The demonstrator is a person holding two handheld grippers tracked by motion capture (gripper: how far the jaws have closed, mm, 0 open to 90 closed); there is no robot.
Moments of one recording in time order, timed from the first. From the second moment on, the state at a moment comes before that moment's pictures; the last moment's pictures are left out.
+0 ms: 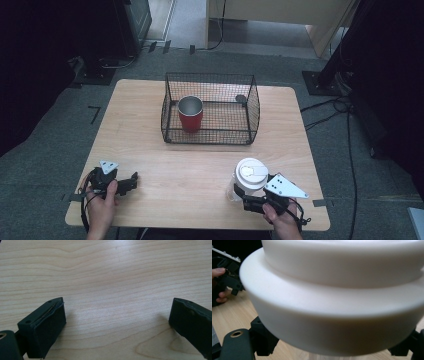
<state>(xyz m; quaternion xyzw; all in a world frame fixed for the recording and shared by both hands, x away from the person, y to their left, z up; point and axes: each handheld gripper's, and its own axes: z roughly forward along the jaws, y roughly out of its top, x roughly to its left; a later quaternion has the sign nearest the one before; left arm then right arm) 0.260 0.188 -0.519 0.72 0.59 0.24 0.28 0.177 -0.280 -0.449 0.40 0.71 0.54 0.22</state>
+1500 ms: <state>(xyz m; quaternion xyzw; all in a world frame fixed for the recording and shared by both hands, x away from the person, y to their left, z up) 0.260 0.188 -0.519 0.72 0.59 0.24 0.28 0.225 -0.255 -0.371 0.36 0.66 0.59 0.29</state>
